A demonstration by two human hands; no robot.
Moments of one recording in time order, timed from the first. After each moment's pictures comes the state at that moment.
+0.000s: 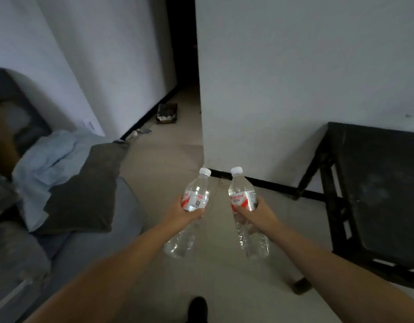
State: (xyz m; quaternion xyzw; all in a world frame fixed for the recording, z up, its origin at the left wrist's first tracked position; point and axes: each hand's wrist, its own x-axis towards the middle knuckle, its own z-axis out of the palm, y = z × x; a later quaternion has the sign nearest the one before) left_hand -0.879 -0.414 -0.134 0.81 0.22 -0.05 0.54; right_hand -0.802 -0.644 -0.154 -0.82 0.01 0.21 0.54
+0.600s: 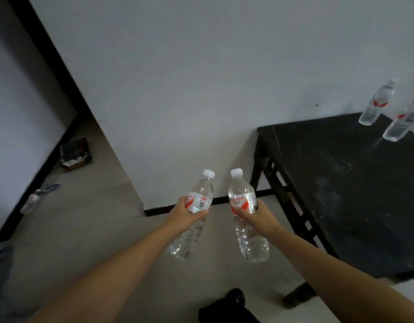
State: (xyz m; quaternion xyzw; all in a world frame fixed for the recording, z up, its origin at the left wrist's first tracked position) left_hand -0.549 -0.501 -0.135 0.85 0.03 -0.17 0.49; right_hand -0.585 -0.736 -0.173 -0.79 0.18 0.10 0.58
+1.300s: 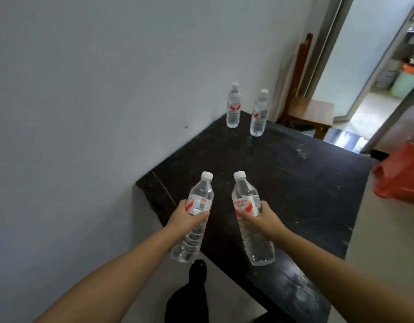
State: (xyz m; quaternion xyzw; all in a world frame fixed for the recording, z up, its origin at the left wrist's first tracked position) left_hand -0.326 -0.870 -0.136 0.80 -0.22 -0.38 0.41; right_hand -0.512 -1.018 -0.143 -0.67 0.47 -0.07 0.57
